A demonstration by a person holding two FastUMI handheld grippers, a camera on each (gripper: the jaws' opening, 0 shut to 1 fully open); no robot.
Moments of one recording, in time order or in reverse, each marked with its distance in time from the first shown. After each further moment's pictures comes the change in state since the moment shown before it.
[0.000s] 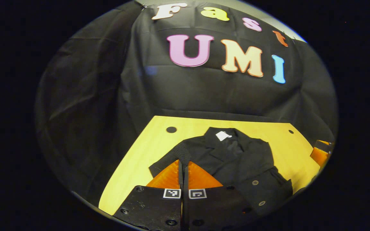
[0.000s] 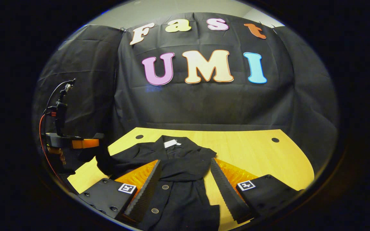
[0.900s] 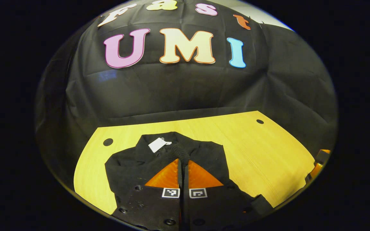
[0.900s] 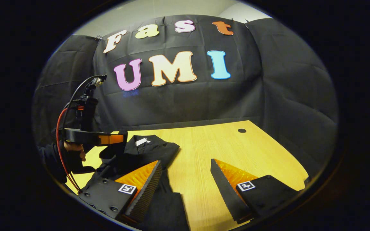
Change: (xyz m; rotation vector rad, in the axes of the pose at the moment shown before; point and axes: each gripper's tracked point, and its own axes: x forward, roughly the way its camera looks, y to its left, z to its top) left arm 0.070 -0.187 0.003 0.144 0.051 -0.254; right arm -0.061 -0.109 -0.030 0.121 0.003 -0.169
